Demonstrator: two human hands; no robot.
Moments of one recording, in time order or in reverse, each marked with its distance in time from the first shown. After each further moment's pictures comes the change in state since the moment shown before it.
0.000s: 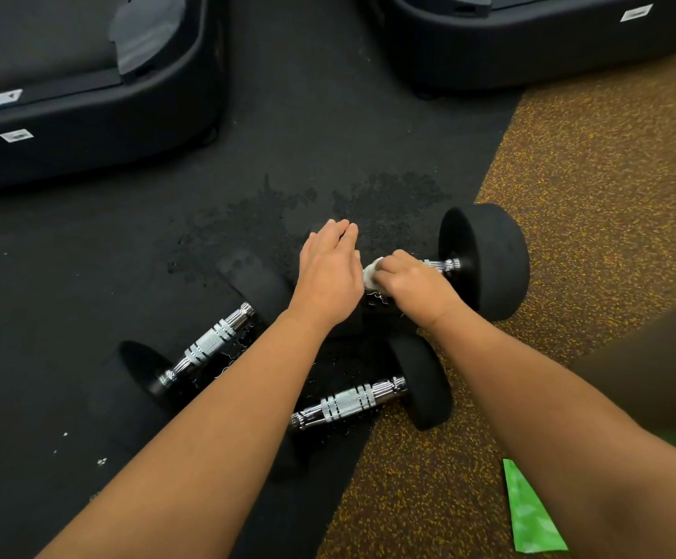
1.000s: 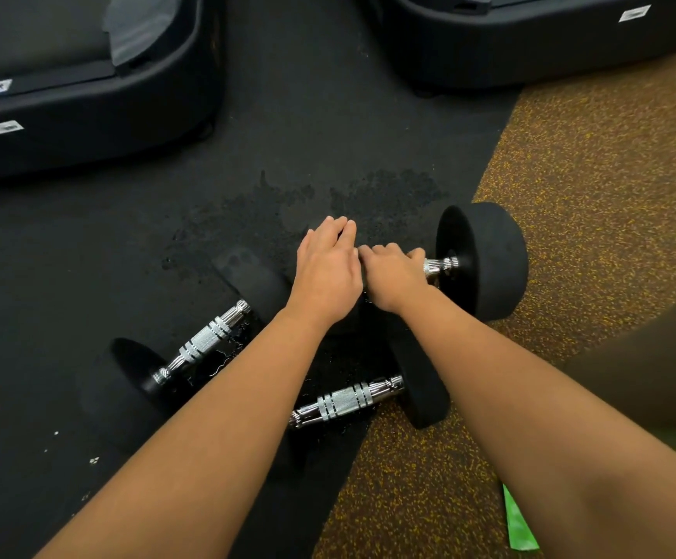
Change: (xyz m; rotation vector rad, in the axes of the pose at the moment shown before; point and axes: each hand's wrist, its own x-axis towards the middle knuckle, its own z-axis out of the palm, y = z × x) left_hand 0.000 0.000 0.000 0.019 -0.015 -0.011; right_hand 0.040 -0.029 -0.017 -0.002 -0.439 0.485
